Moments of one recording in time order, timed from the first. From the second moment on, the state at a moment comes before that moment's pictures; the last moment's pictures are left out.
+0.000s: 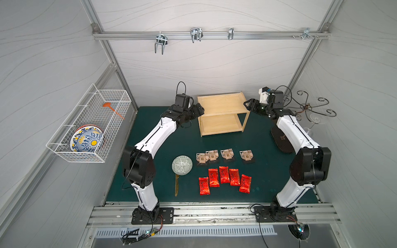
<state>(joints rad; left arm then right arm) -0.36 1.81 1.65 -0.50 0.18 -0.71 0.12 1.75 1.58 -0.37 -0.41 0.40</state>
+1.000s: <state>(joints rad) -0.36 1.66 1.59 -0.62 0.12 -0.62 0.17 1.54 1.34 -0.36 -0.43 0.42</state>
